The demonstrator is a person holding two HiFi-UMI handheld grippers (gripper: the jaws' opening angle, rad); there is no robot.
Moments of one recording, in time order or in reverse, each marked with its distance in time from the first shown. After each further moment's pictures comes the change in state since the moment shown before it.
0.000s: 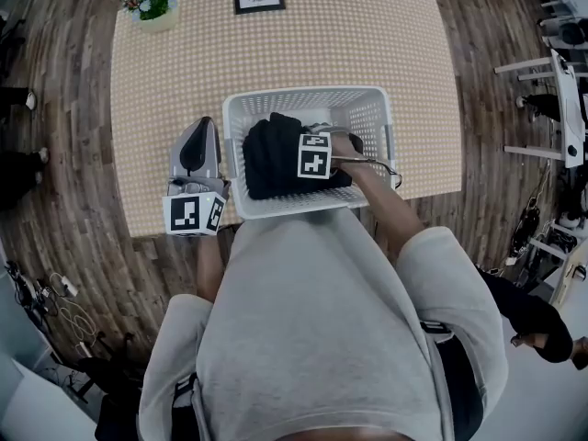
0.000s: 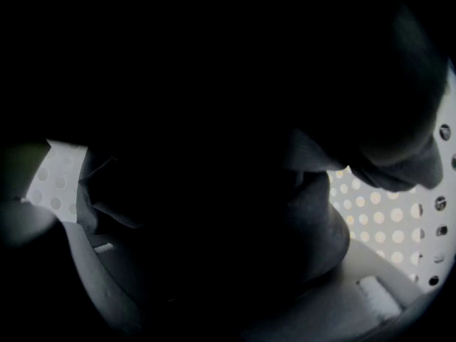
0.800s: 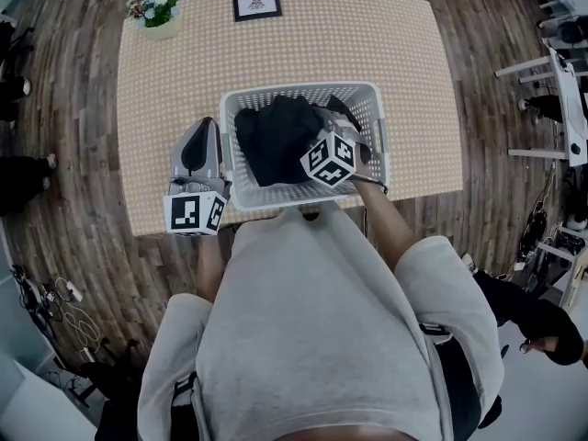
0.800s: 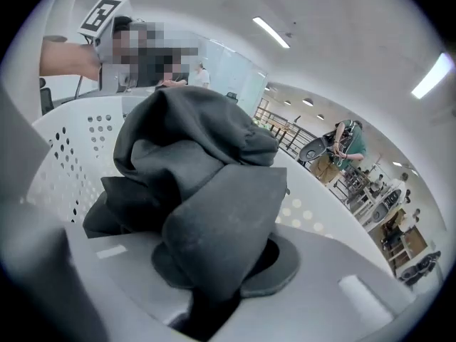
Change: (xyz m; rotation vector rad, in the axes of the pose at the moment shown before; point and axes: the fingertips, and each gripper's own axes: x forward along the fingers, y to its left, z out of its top) left arm -0.012 -0.022 0.017 0.026 -0.033 -0.014; right arm -0.115 -0.069 0.010 0.311 -0.408 -0.651
